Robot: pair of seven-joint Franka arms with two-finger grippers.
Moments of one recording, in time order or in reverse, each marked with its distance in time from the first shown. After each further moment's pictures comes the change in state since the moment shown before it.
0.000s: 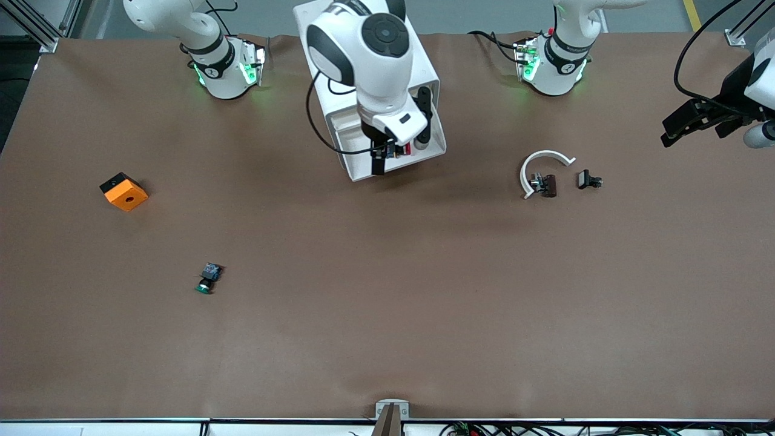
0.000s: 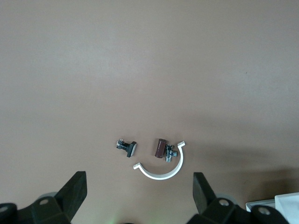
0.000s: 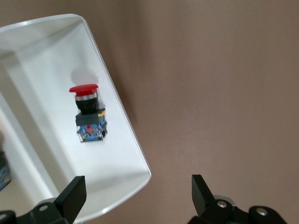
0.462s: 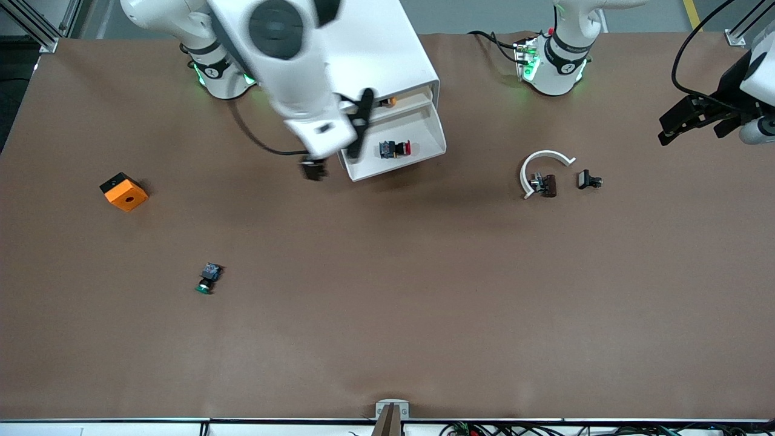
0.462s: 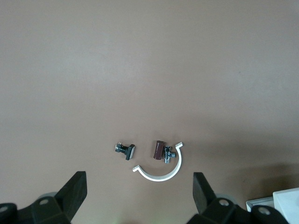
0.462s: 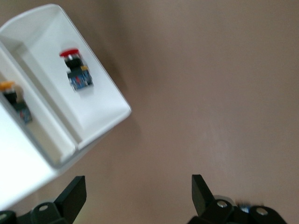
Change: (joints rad) left arm -0.008 0.000 -0.014 0.019 0.000 0.001 0.027; right arm -0.230 -0.115 -0.013 0.094 0.083 -0.256 -0.006
